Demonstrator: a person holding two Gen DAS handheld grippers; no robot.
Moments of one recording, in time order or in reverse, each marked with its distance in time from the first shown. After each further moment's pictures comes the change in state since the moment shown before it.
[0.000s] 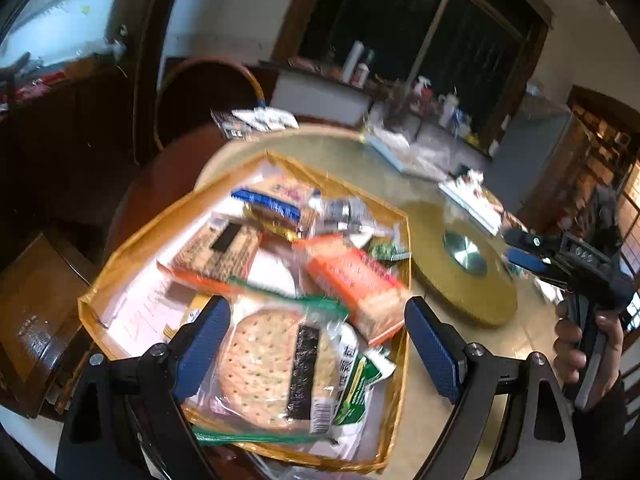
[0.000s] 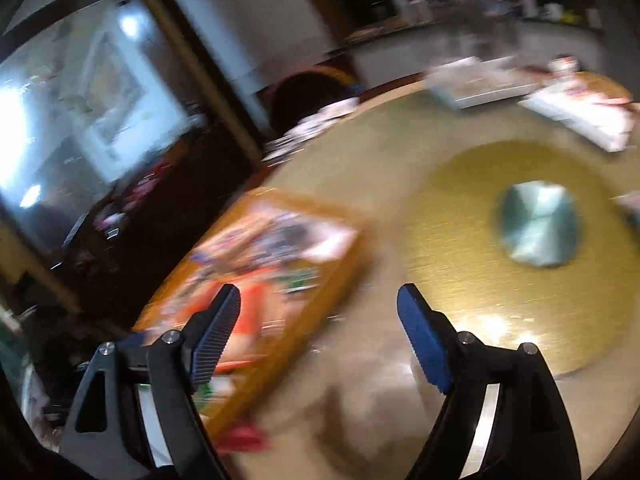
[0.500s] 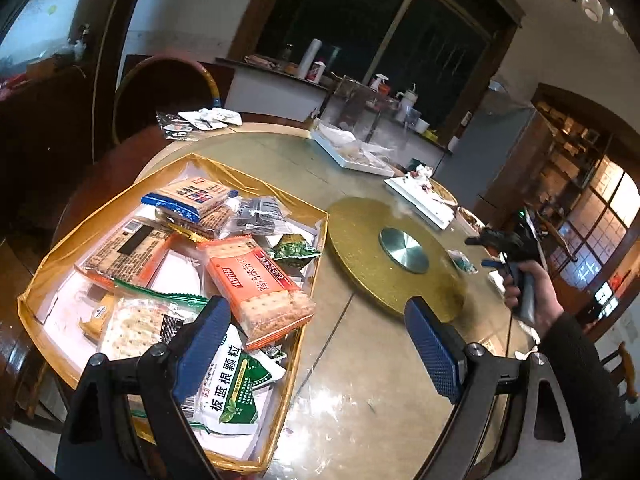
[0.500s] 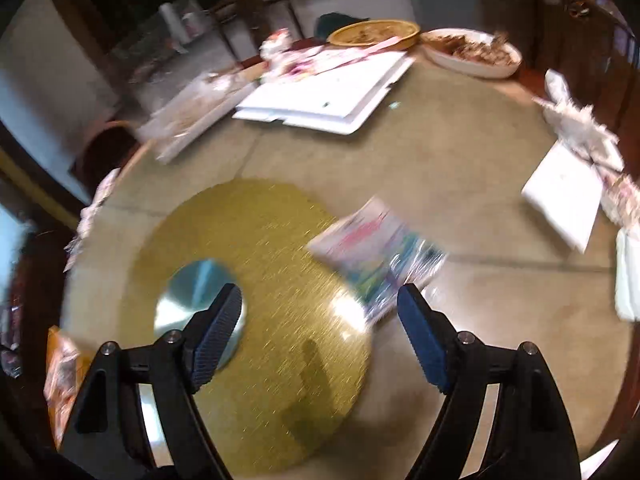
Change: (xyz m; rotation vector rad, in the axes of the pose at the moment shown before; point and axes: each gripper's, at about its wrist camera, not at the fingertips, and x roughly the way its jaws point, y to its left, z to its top) left arm 0.003 -0.054 0.006 0.036 0.032 -0.164; right arm -0.027 -0.264 0.073 0.402 0.040 -0.492
